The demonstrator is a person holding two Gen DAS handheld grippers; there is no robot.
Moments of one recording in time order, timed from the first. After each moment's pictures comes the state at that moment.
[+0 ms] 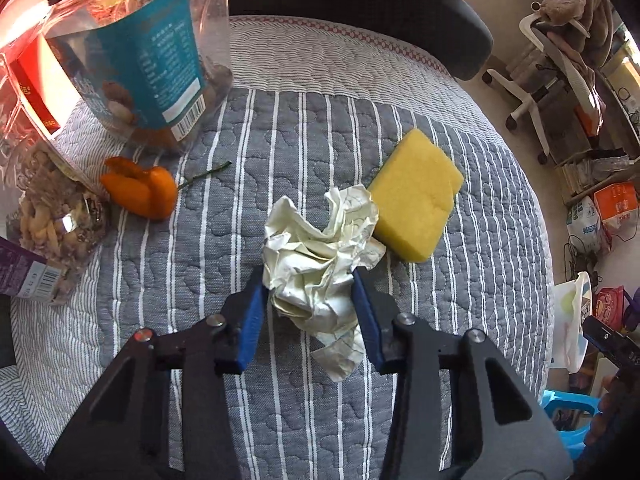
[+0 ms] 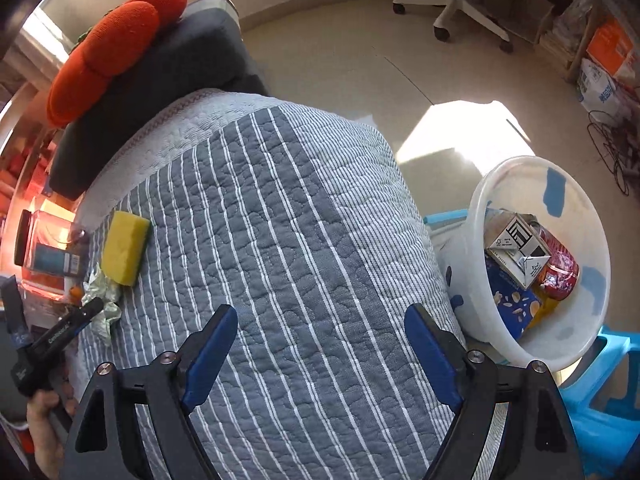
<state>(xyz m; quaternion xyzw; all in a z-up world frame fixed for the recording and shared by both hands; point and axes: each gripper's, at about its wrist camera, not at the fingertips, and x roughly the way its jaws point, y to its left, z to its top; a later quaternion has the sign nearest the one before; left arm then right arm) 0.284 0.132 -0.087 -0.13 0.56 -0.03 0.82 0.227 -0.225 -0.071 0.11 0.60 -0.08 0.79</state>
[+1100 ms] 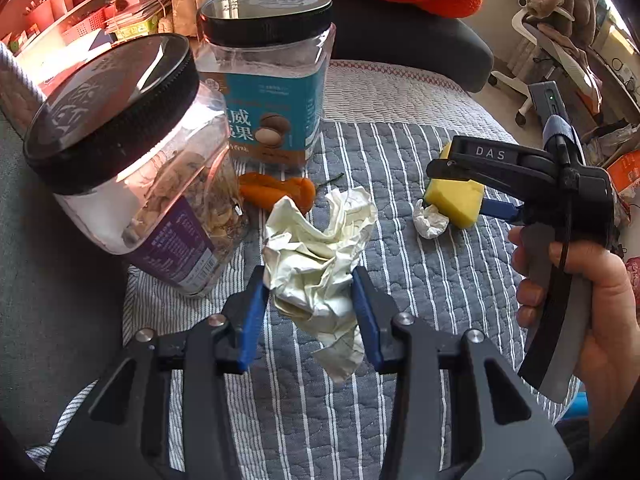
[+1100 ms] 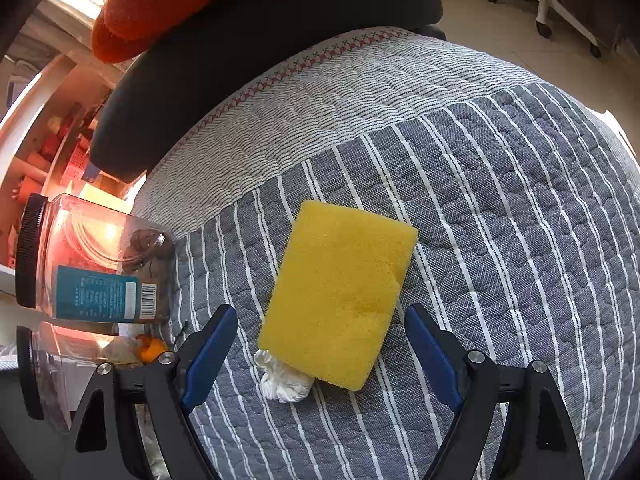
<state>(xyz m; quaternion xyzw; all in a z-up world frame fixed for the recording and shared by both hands) 0.232 0.201 -0.052 -0.06 0.53 -0.01 0.85 0.346 0.007 -0.165 0.16 0.61 0.00 0.78</state>
